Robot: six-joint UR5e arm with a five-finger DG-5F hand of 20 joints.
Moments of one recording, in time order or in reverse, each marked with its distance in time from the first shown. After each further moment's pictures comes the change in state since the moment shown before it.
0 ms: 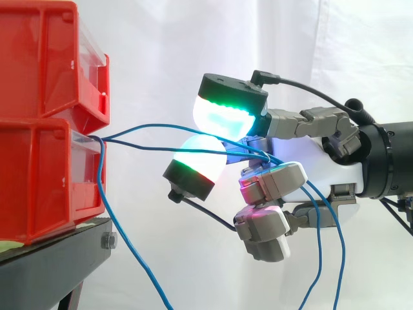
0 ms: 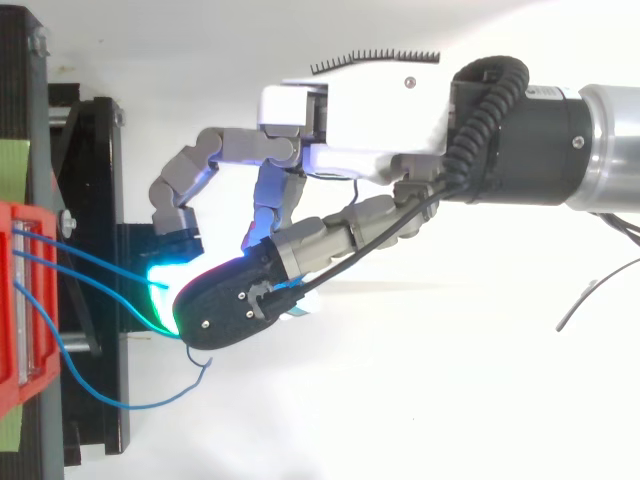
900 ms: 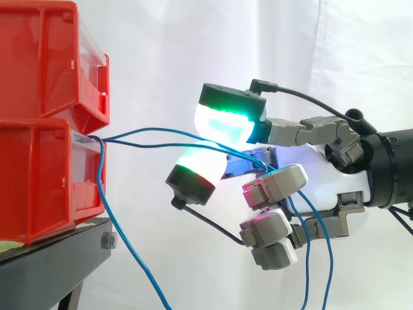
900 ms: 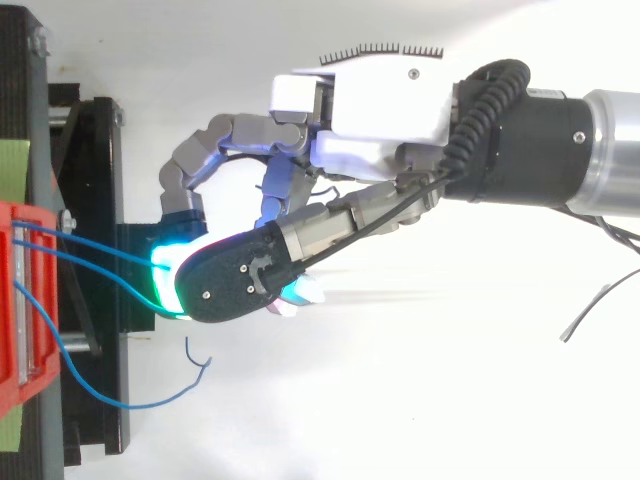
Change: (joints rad) arm 0.008 0.000 -0.003 -0.050 0.050 0.130
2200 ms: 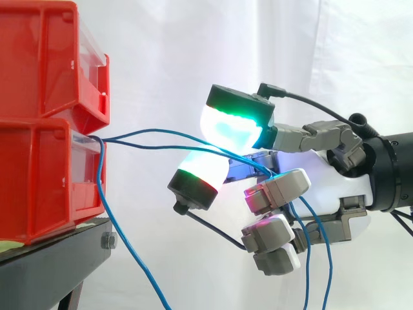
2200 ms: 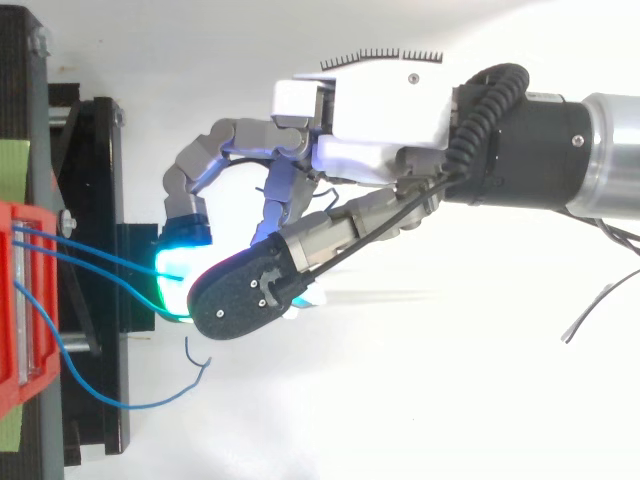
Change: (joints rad) arm 0.001 0.000 -0.007 0.002 -0.001 0.000
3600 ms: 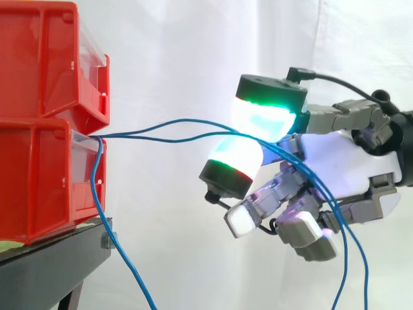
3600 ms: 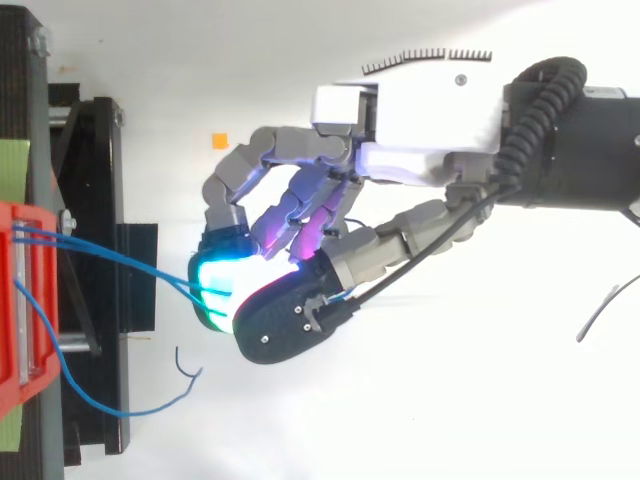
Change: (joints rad) arm 0.003 0.061 -0.011 -0.133 -0.013 -0.049
